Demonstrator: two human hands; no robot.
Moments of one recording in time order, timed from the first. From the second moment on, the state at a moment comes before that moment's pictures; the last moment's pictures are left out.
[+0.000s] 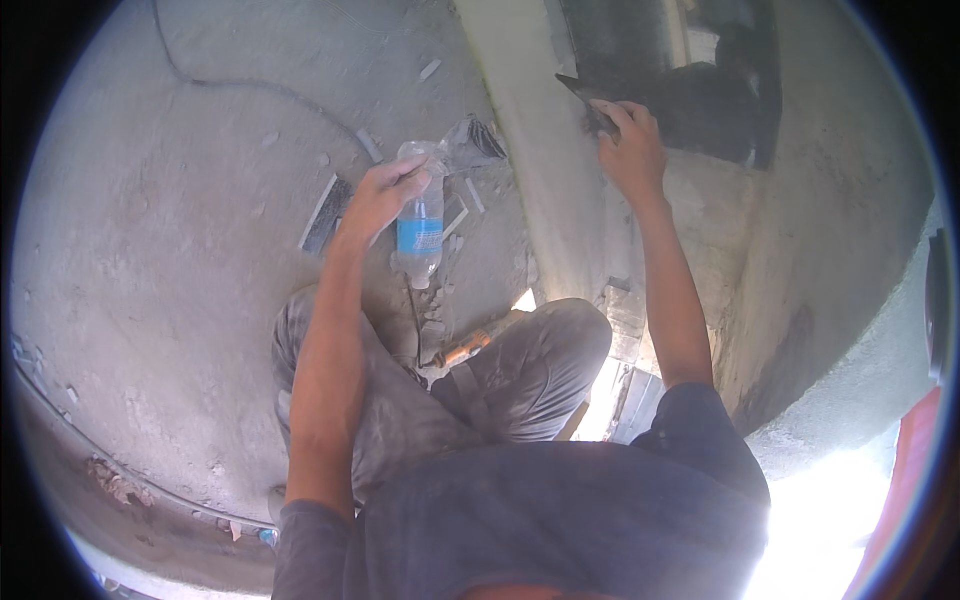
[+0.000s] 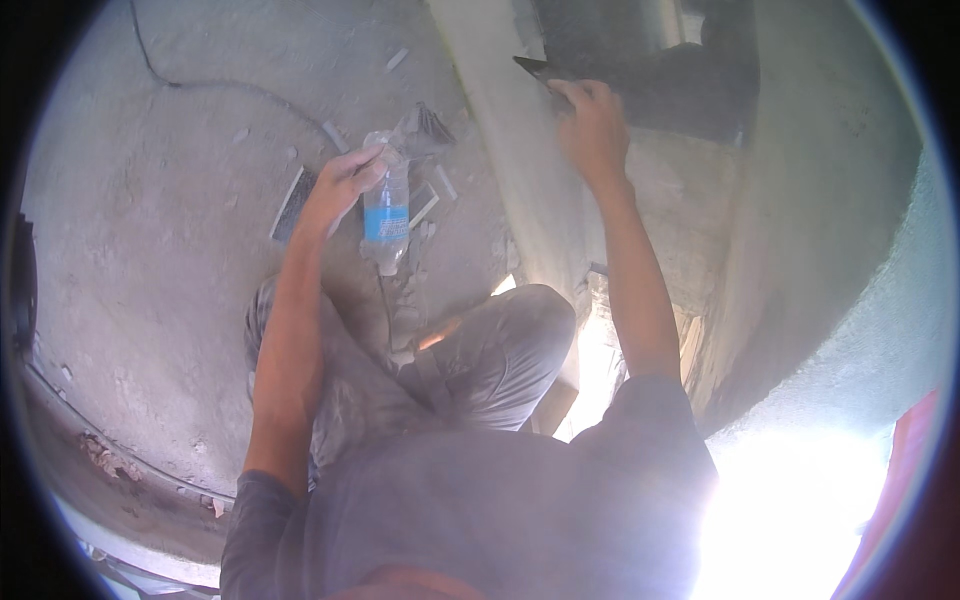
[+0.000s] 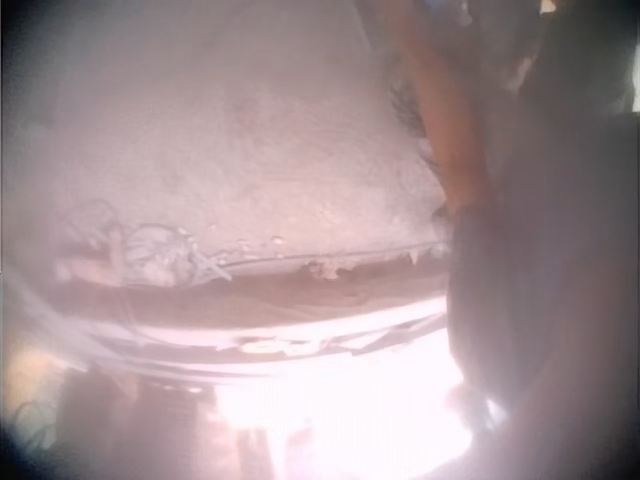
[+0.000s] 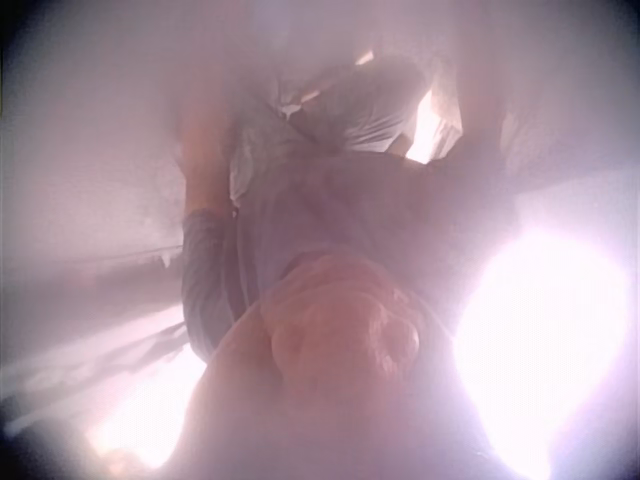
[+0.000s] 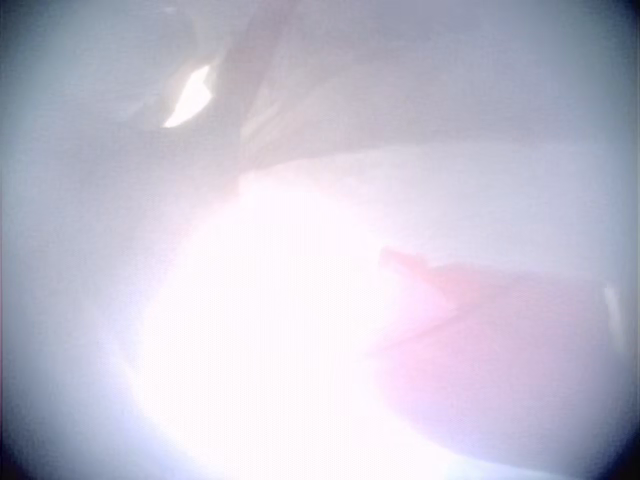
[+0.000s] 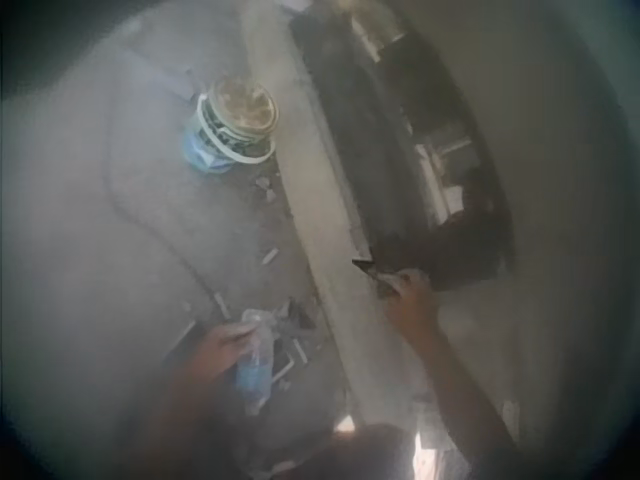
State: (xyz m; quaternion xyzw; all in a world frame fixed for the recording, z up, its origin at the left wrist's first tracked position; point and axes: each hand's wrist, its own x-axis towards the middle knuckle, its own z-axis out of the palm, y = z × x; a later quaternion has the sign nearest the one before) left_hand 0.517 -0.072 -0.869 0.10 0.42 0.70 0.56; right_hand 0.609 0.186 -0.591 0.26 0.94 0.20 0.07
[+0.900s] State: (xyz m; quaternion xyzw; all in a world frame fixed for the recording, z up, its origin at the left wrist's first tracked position) left_hand 0.531 -0.057 -0.885 0.03 0.46 0.75 0.47; right_hand 0.589 0.099 -0.616 0.32 0.94 -0.08 0.12
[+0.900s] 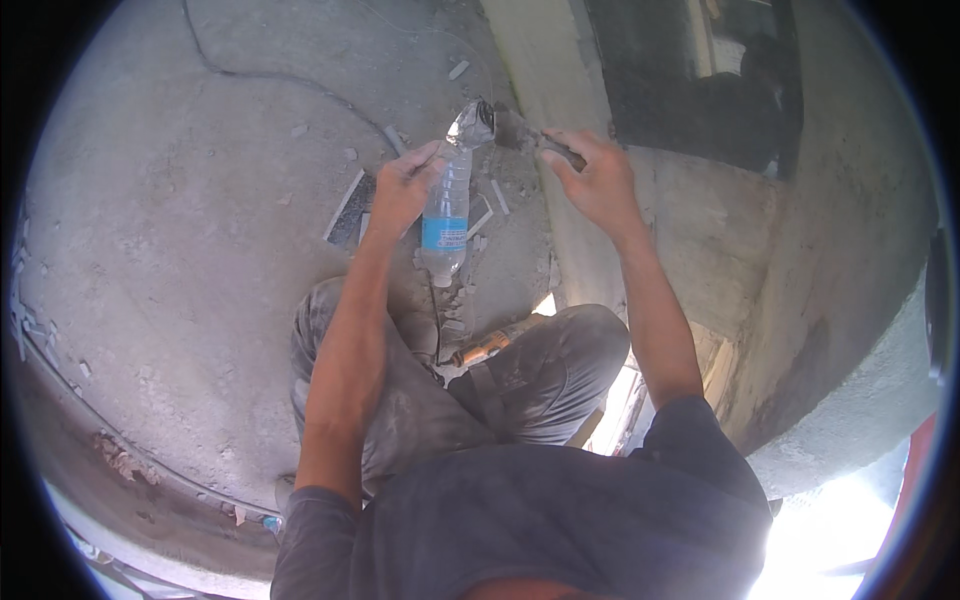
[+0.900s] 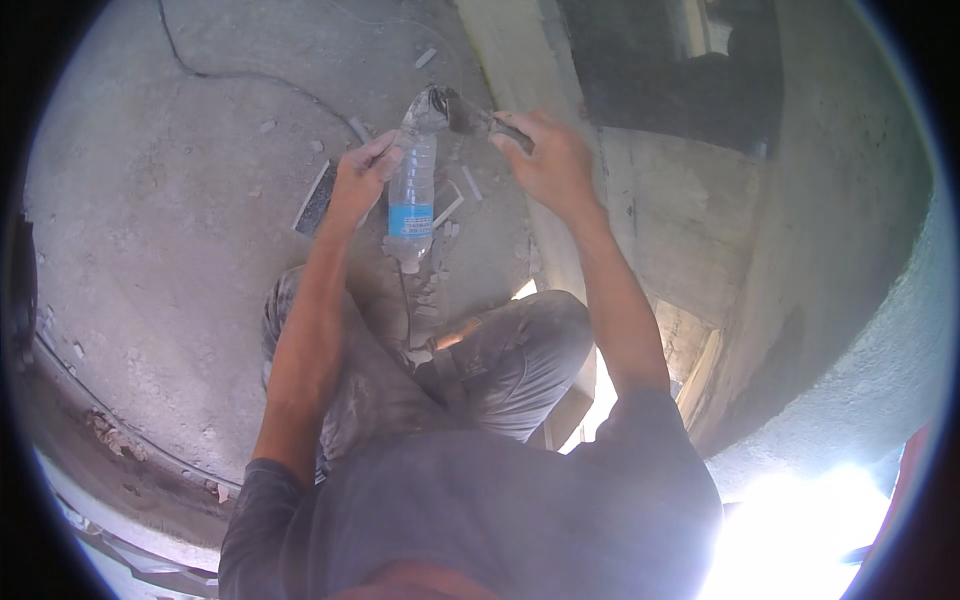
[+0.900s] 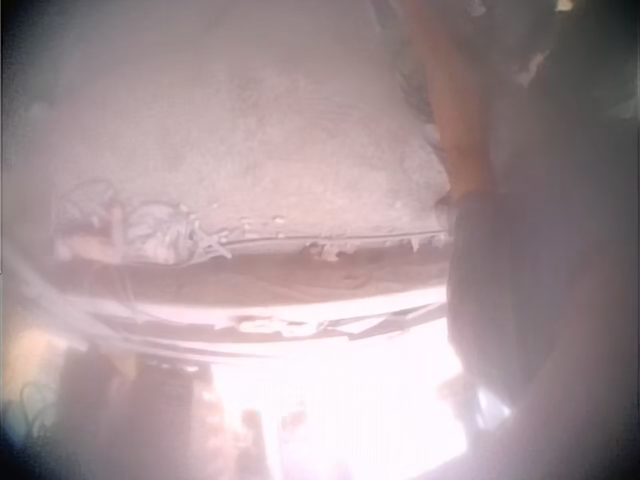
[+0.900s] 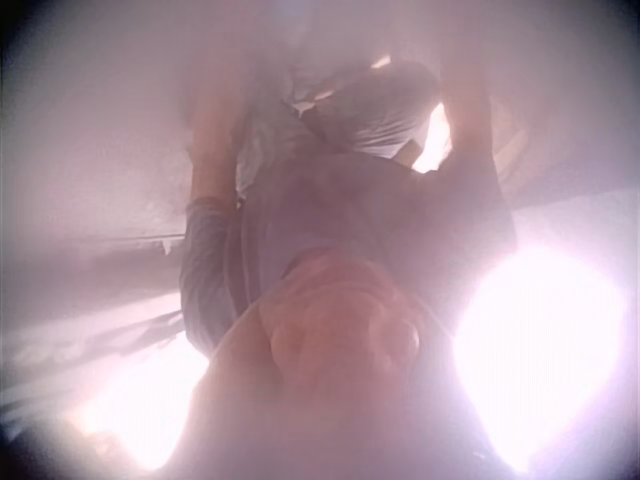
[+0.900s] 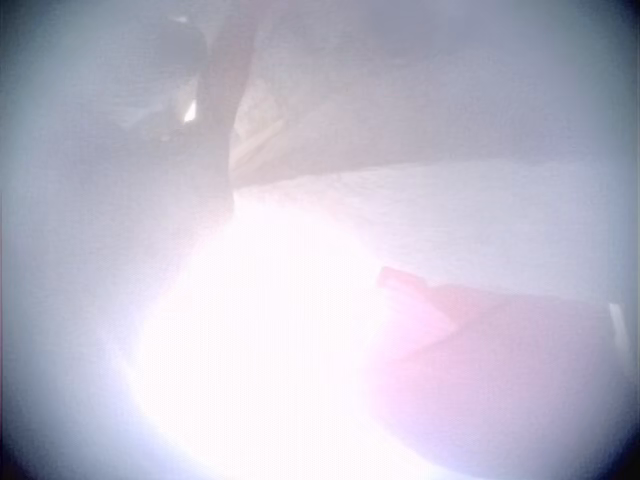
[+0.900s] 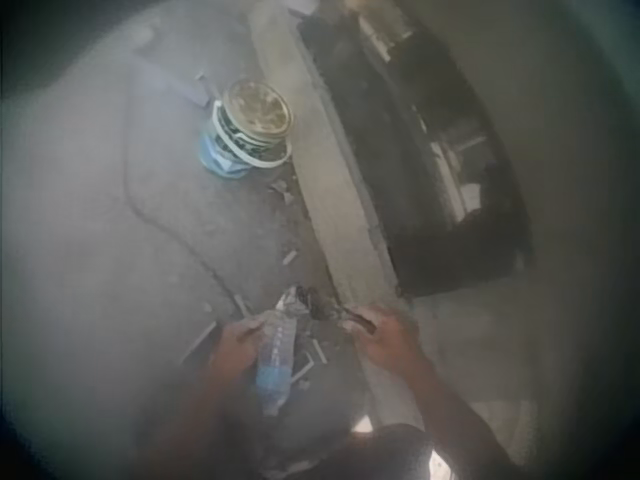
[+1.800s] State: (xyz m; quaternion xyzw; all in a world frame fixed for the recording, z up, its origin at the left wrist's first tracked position) left_hand 0.528 -0.059 -0.897 0.10 0.49 0.69 0.52; right_hand 0.586 0.301 -0.593 0.31 0.88 0.31 0.18
